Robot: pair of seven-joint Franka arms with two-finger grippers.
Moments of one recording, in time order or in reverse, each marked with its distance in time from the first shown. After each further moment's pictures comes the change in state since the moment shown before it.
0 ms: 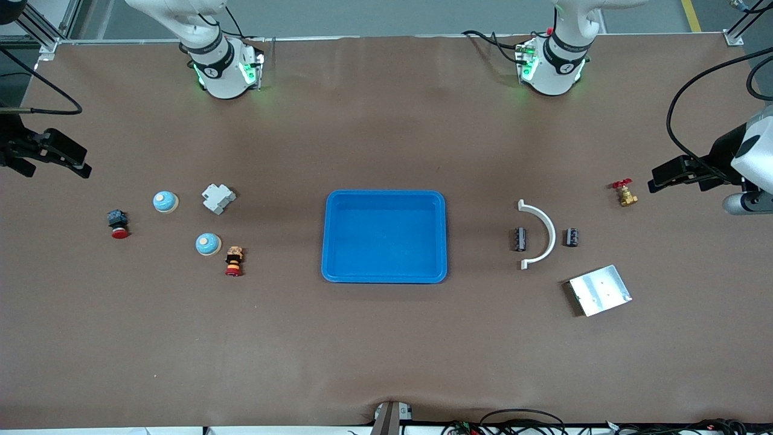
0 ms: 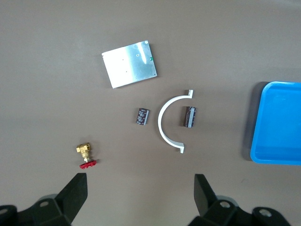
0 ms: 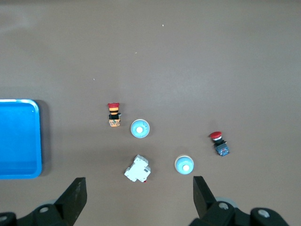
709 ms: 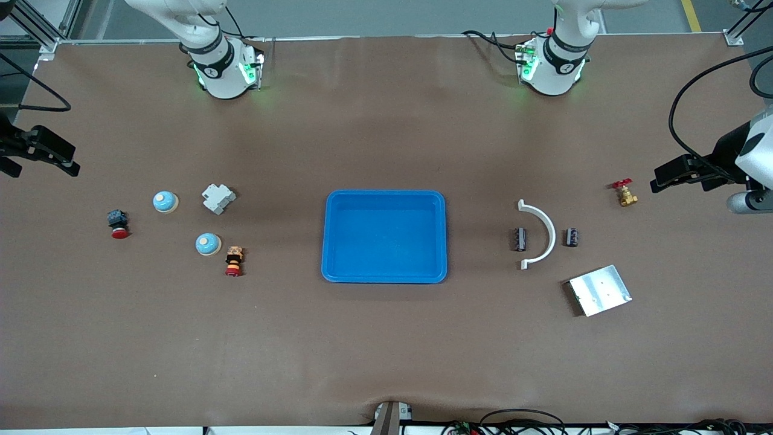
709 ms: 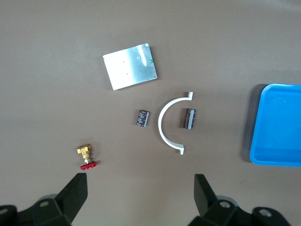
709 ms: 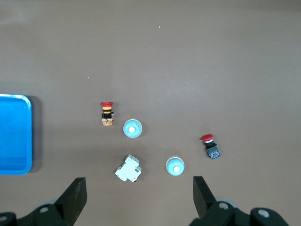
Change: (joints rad) left arm 0.002 0.000 0.001 0.009 0.000 0.000 0.000; right arm -0.003 0.000 -0.021 0.003 -0.008 -0.003 -0.044
